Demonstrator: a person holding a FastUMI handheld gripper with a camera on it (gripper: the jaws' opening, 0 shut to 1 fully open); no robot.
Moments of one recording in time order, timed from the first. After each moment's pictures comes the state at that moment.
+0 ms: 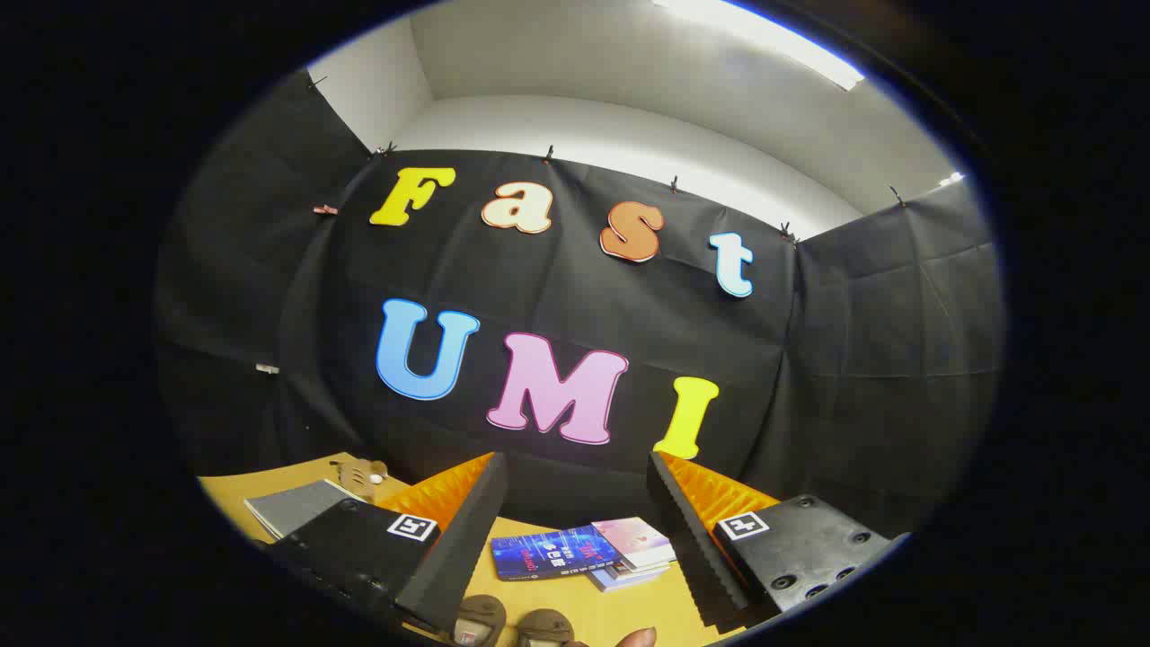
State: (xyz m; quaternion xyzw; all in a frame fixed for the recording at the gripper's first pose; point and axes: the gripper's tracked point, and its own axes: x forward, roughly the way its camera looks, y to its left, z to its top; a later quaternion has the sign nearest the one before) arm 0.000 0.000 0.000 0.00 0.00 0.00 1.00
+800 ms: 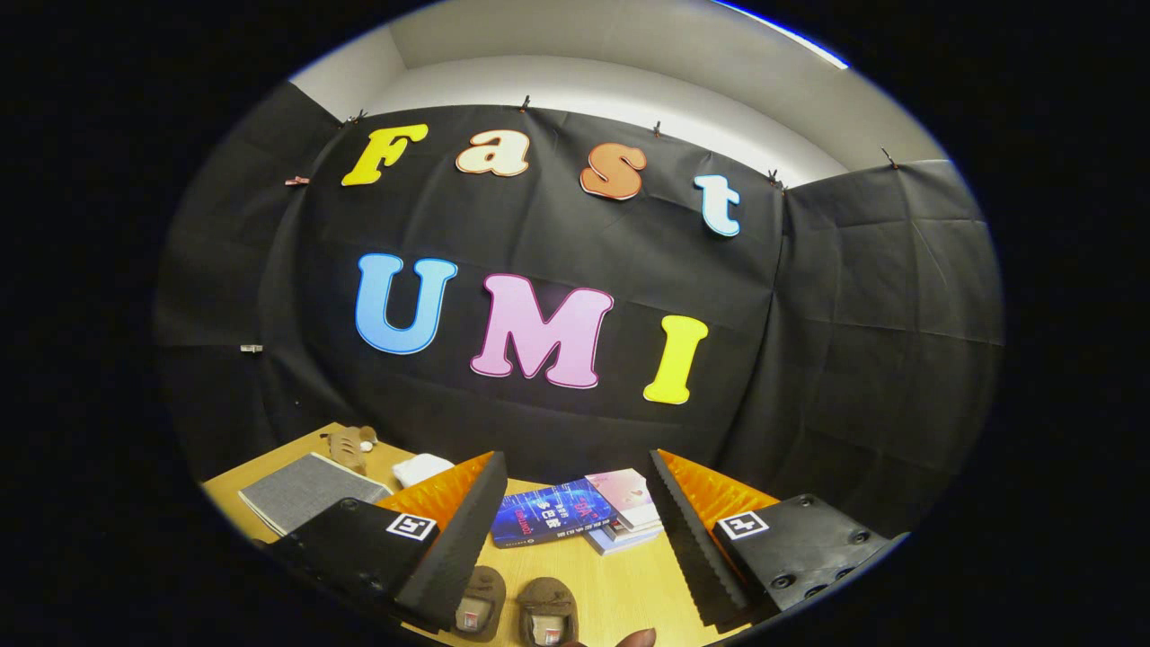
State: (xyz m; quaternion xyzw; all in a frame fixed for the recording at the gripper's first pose) arm 0.009 -0.002 -0.051 0.03 0.09 -0.01 1.00
